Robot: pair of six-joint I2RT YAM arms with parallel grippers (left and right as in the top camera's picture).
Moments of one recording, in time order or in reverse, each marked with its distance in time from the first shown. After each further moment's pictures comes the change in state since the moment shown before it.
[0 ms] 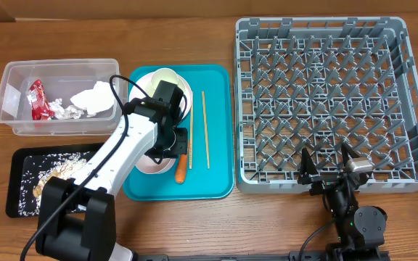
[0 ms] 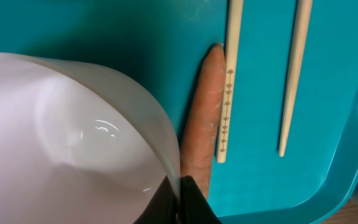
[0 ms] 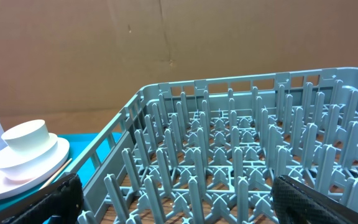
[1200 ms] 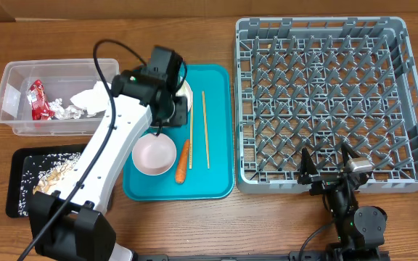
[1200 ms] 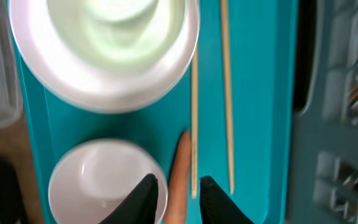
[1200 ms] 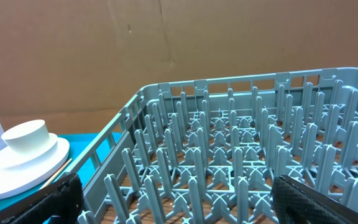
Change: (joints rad) left arm 0.000 -0.003 0.337 -0.128 -0.079 -0.003; right arm 0.000 0.000 0.000 0.000 0.000 0.000
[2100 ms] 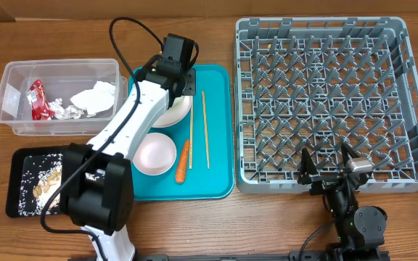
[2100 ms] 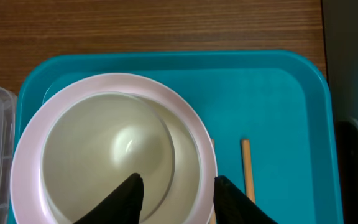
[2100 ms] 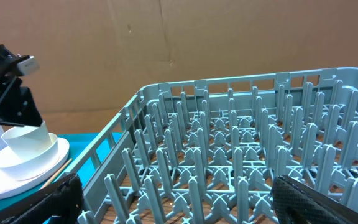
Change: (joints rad) left arm 0.000 0.237 0.012 0.500 -0.195 0.046; right arm 0.000 0.000 0.000 0.000 0.000 0.000
